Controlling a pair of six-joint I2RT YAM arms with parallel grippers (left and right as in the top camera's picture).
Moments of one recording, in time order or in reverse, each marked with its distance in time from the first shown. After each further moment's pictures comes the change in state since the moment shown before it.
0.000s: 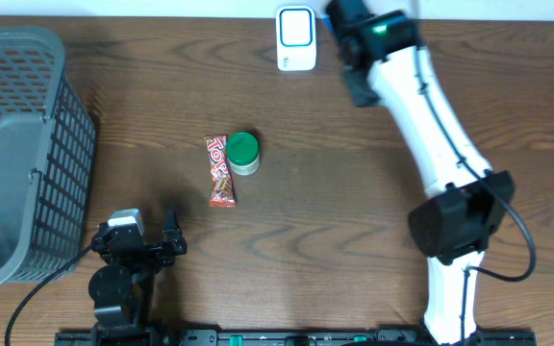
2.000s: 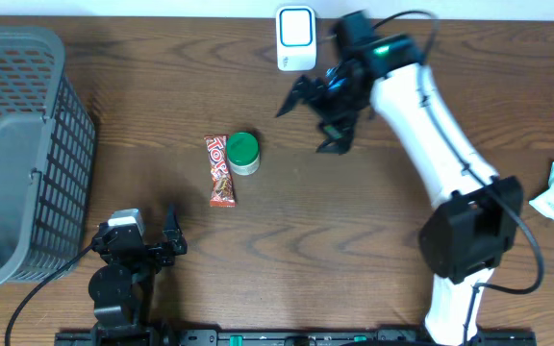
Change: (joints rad) left arm 0.000 0.000 0.000 0.000 0.000 0.000; right arm 0.075 -0.119 -0.294 0.265 -1.044 0.907
